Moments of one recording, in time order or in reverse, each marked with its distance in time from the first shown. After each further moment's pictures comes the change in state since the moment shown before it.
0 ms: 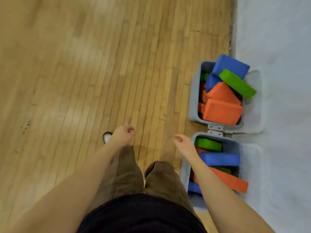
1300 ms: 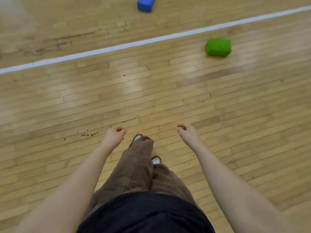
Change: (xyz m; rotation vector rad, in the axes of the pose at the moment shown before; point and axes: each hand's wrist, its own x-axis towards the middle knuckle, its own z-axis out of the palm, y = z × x) left_hand 0.254 -0.270 -0.701 -1.101 0.738 -0.693; right_hand 0.339 -0.936 0.388 -0.801 -0.498 -0.621
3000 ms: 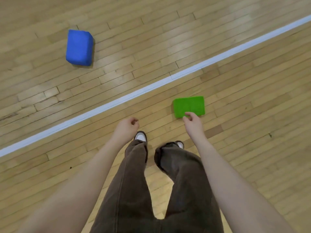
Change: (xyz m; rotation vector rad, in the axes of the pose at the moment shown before) left_hand 0.594 0.787 0.184 0.366 -0.167 0.202; right_hand 0.773 -0.249 -0.511 0.240 0.165 0.191
